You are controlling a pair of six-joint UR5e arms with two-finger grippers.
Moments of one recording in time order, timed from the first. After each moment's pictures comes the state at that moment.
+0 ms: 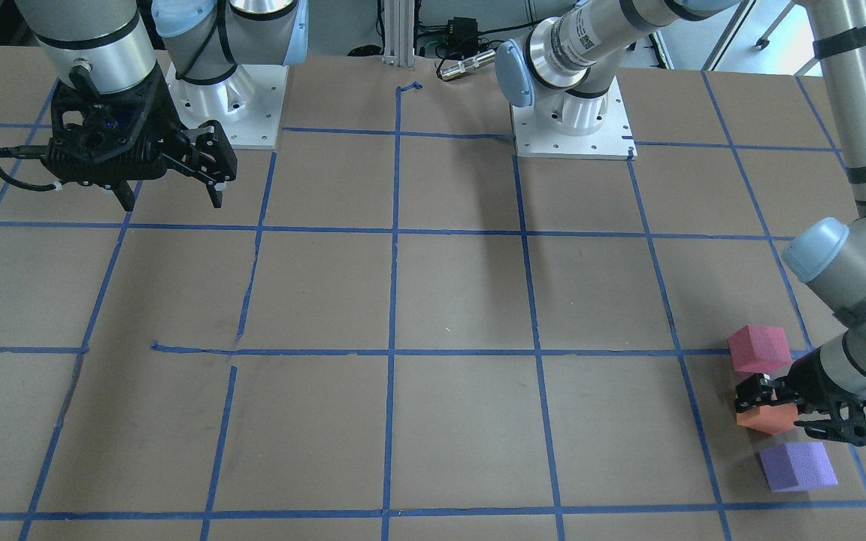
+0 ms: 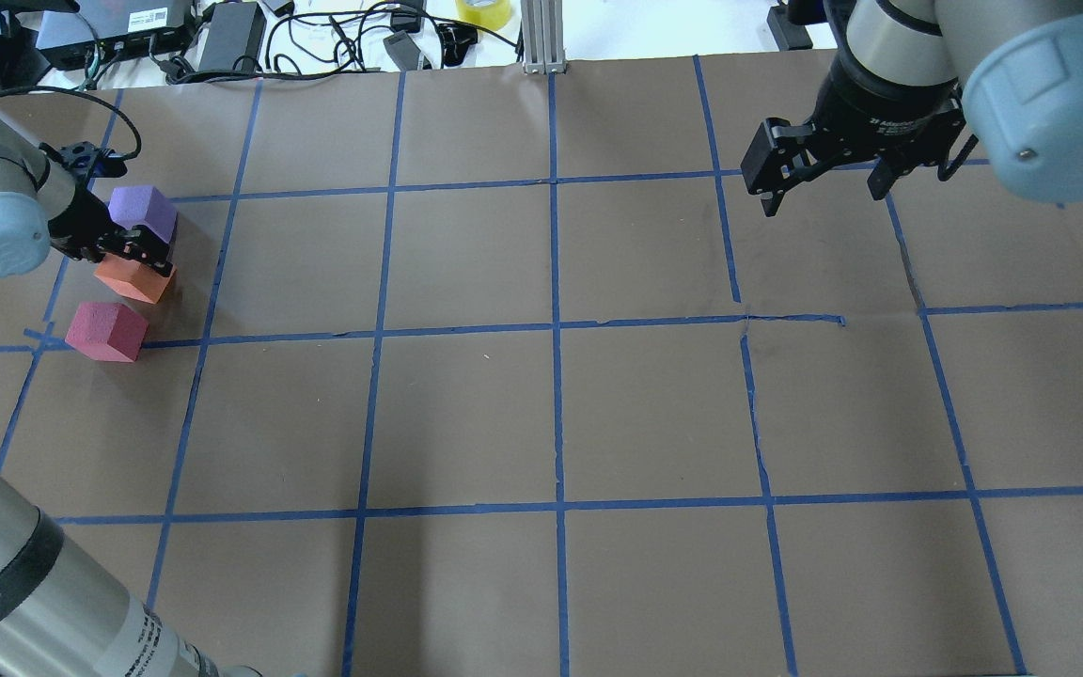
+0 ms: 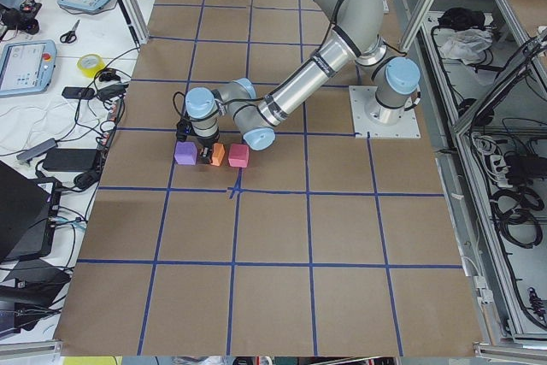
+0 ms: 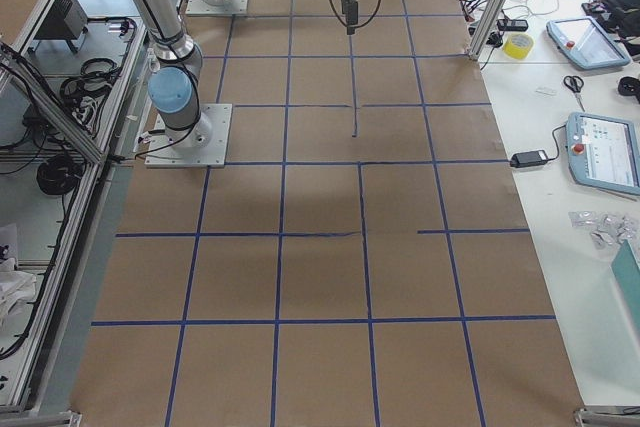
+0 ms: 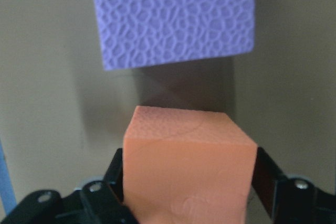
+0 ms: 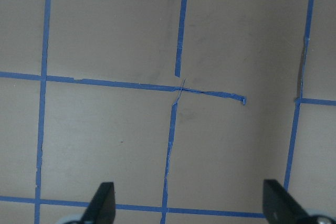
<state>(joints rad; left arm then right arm) -1.07 -2.18 -1.57 -0.94 1.52 0.62 1.60 -1.58 1.60 -1.66 -1.60 -0.07</state>
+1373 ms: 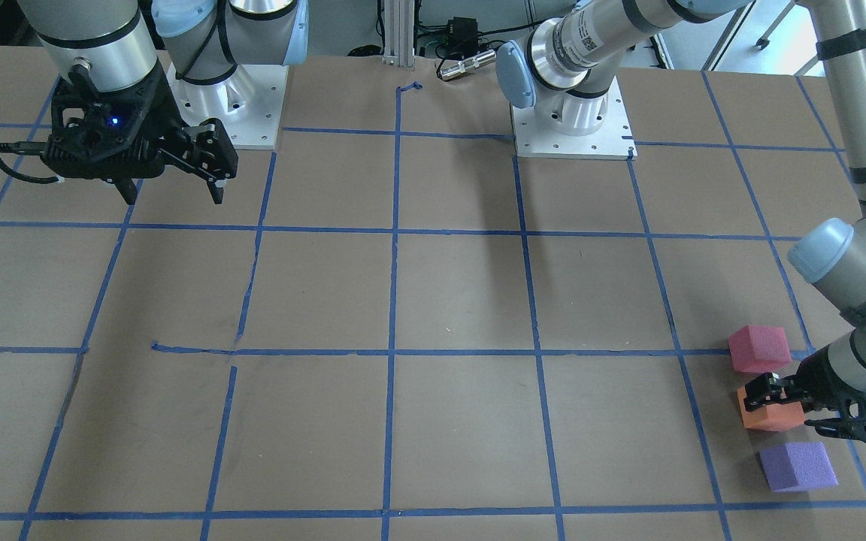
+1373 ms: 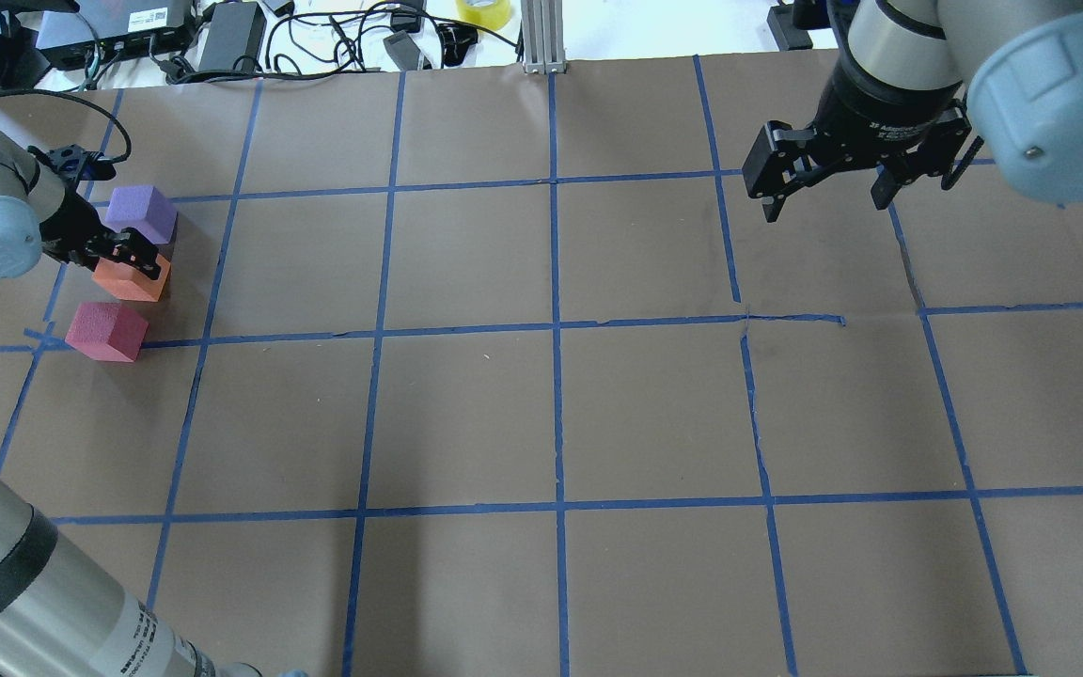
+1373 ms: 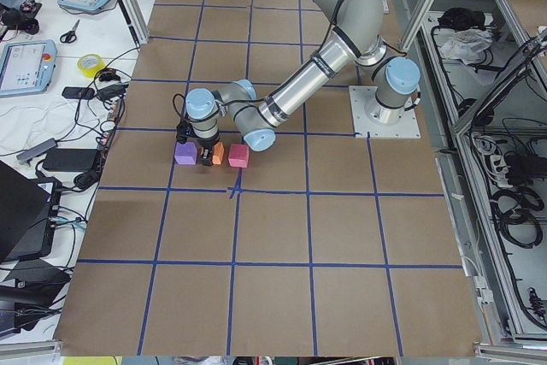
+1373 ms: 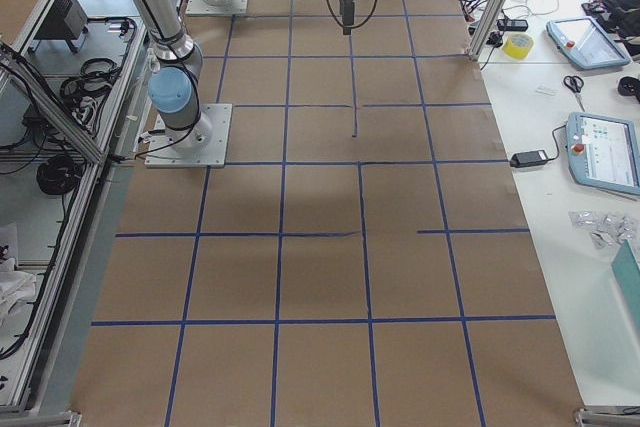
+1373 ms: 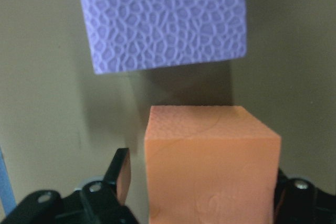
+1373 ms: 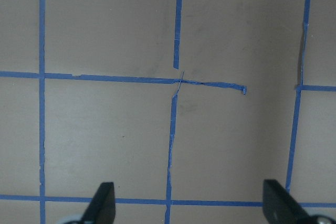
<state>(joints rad) -1.04 -2.19 -1.56 -0.93 1.54 0.63 1.60 -1.58 1.60 -1.64 -1.61 -0.03</state>
